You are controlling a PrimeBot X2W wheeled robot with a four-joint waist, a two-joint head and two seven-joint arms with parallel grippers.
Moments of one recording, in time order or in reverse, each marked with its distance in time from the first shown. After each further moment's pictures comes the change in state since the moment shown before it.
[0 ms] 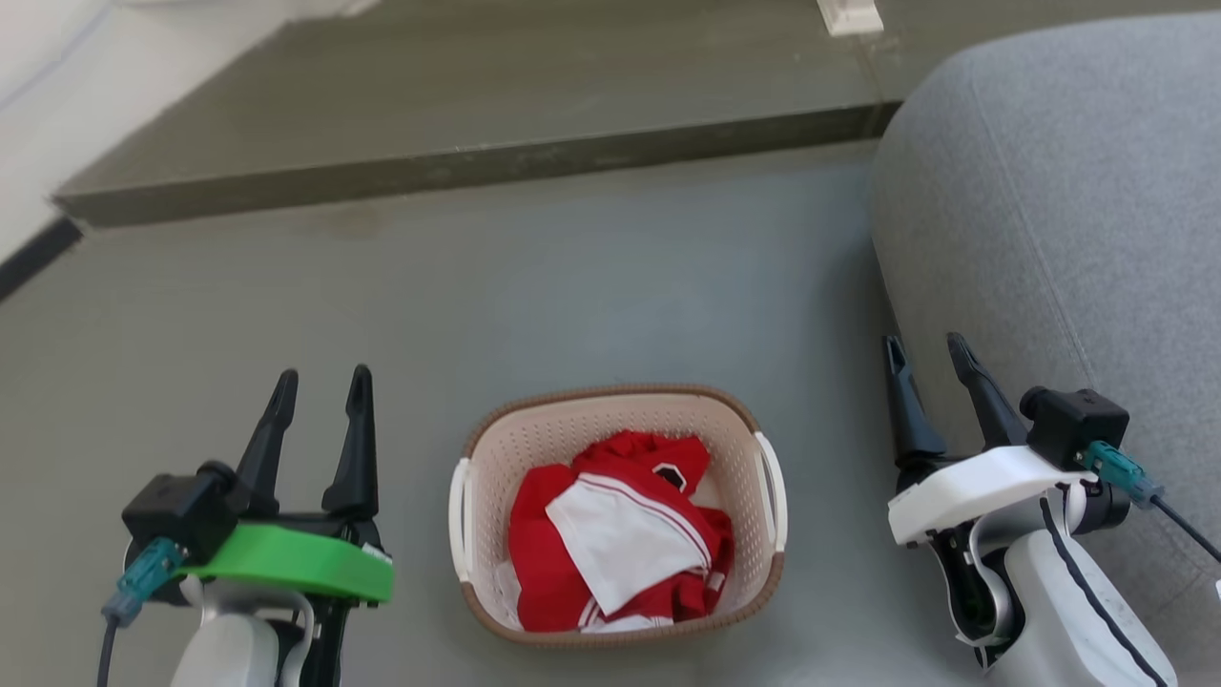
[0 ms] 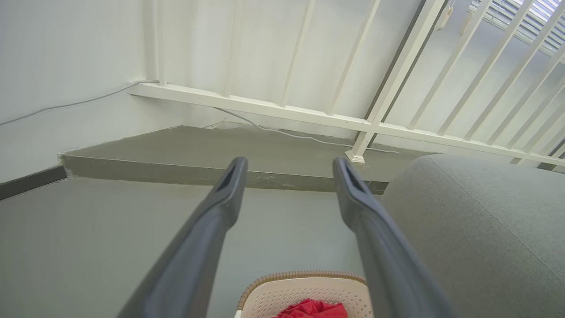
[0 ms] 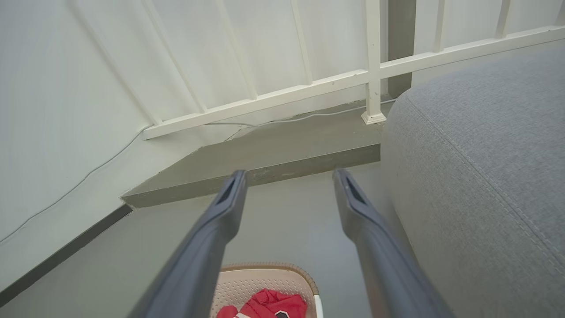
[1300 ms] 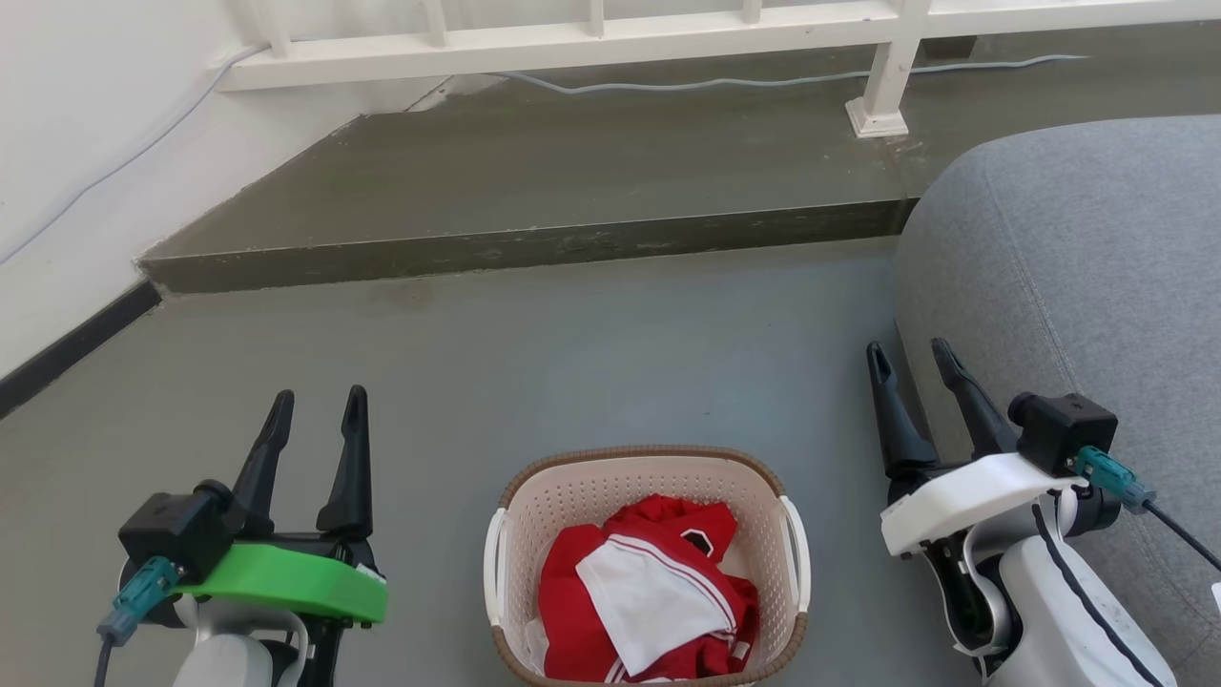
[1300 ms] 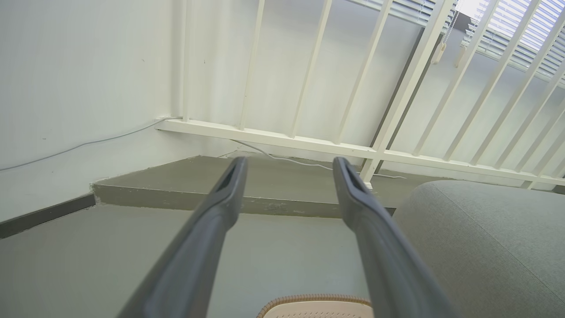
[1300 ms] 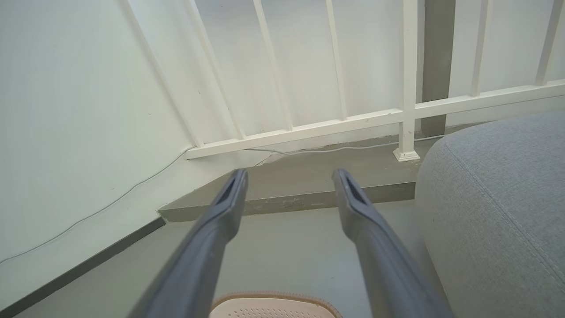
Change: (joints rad) left arm 0.021 0.016 -0.004 0.000 -0.008 0.000 0.000; right arm 0.006 -0.027 0.056 -0.018 0.030 -0.001 0.001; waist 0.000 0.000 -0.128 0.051
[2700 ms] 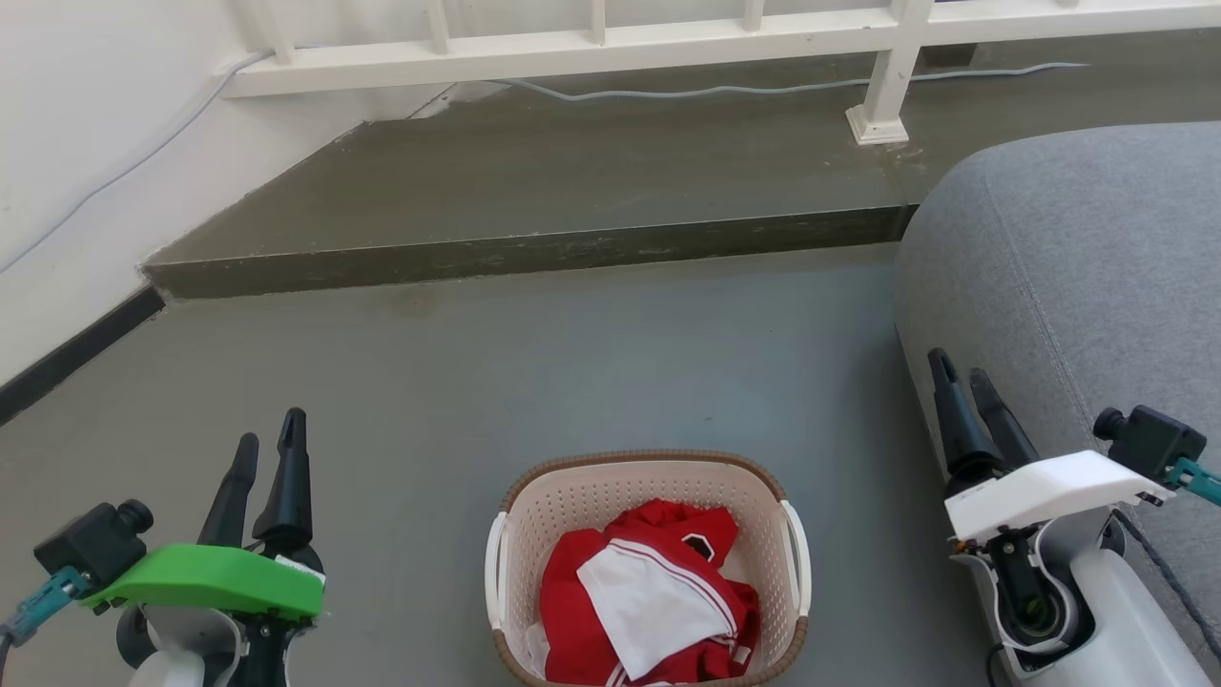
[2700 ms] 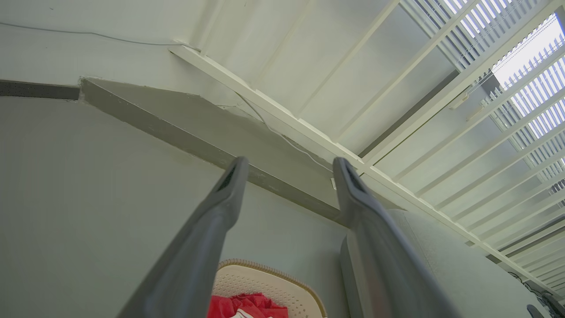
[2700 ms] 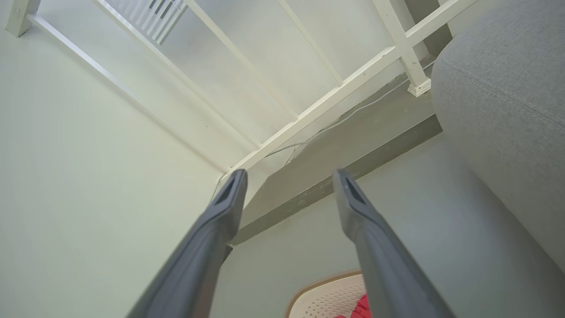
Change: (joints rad) left arm 0.000 0.035 0.046 0.069 -0.464 0.002 0.119; right arm 0.040 -0.008 -0.108 -0.012 0.464 0.078 0.118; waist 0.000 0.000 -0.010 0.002
